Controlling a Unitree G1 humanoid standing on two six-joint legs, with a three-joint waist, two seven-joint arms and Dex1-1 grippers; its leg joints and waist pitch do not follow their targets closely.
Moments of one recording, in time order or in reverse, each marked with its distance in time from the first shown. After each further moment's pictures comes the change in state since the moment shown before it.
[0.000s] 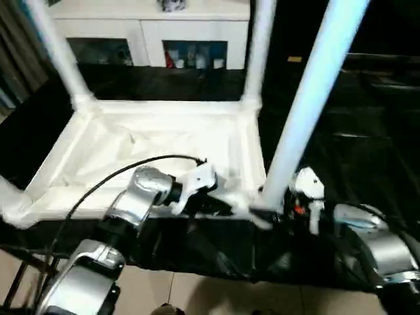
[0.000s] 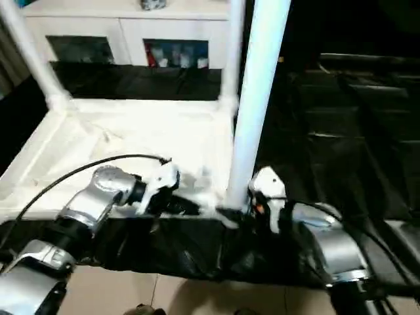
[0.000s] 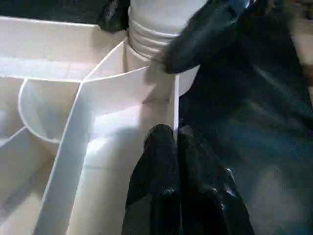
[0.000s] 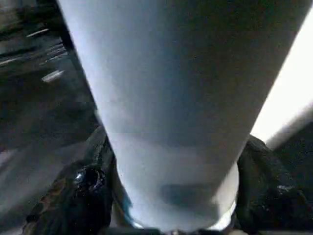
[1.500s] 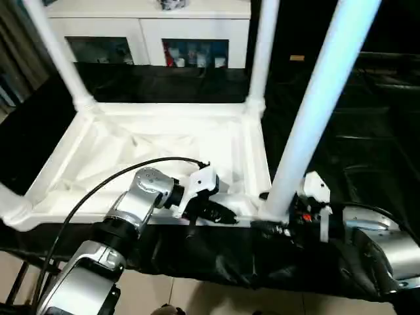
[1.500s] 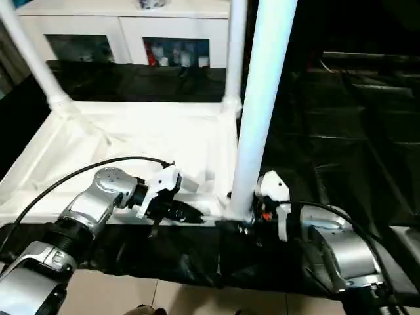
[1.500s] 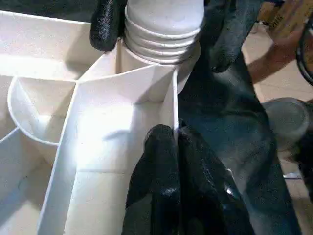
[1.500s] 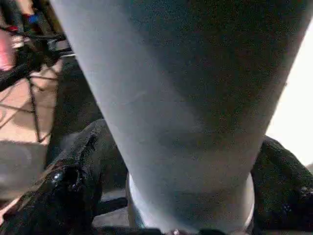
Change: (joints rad) left arm 0.013 0.054 -0.032 -0.031 -0.063 -0.020 -0.235; right arm 0.044 -0.178 0.062 -0.129 0.109 0.077 0.336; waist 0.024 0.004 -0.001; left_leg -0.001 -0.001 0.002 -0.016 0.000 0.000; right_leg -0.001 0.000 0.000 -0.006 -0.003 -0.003
